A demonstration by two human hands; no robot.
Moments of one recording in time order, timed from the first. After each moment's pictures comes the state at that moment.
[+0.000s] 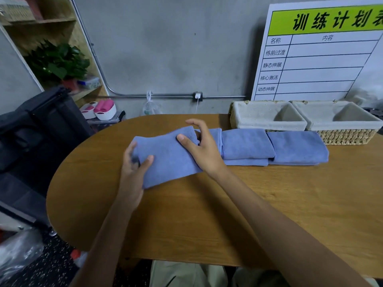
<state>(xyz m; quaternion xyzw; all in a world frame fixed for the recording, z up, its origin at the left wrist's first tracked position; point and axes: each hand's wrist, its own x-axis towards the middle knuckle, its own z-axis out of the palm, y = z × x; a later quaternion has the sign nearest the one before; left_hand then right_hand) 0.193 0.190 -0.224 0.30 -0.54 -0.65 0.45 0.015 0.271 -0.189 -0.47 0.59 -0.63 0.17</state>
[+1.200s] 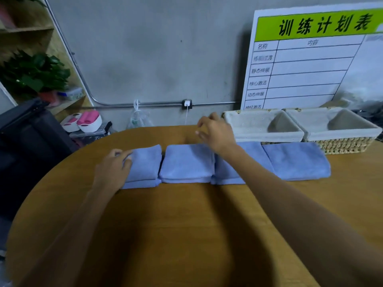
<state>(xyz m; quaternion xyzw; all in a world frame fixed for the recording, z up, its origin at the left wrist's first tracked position) 0.156 0.040 -0.238 0.41 -0.88 -0.05 0.22 -0.119 0.217 -0.172 -0.50 0.82 -0.26 -0.08</state>
